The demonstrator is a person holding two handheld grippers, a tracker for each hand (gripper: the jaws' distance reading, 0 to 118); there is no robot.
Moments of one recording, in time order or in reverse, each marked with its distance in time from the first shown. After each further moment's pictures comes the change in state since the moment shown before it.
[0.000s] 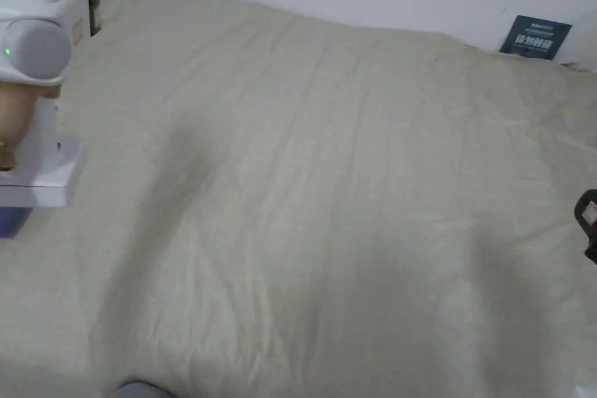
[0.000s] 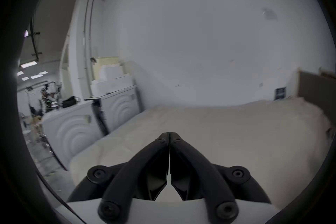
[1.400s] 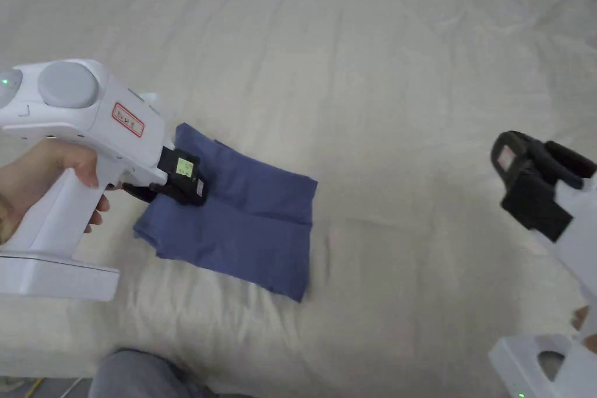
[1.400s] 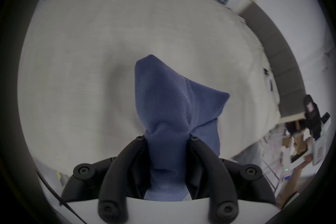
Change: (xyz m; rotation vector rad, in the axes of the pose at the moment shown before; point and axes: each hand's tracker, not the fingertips) left arm 0.059 -0.135 -0.057 -1.106 -0.591 0.041; right arm -0.025 -0.032 -0.014 -0.054 0.090 -0.044
